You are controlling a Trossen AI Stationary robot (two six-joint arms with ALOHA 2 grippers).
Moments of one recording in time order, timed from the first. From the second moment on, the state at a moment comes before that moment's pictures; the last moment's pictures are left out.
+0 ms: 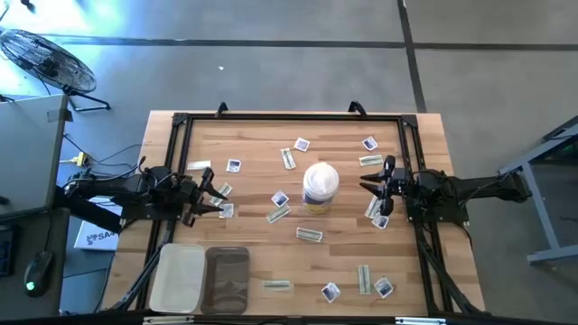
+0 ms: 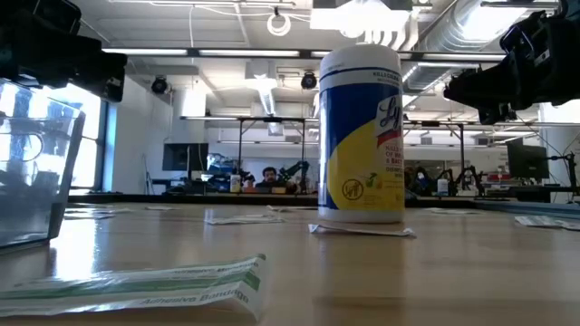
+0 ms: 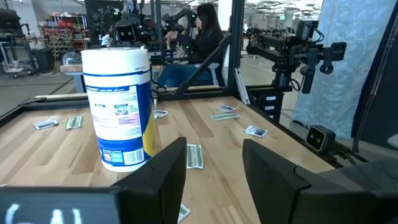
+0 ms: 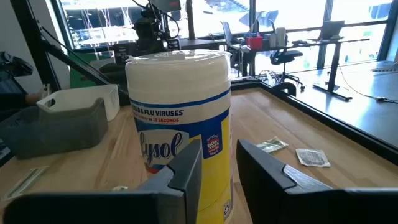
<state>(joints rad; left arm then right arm) -0.06 0.03 0.01 0.04 0.22 -0.01 0.05 0.14 0.01 0.11 0.23 0.10</state>
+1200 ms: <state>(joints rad) -0.06 0.03 0.01 0.04 0.22 -0.01 0.05 0.14 0.01 0.14 0.27 0.04</state>
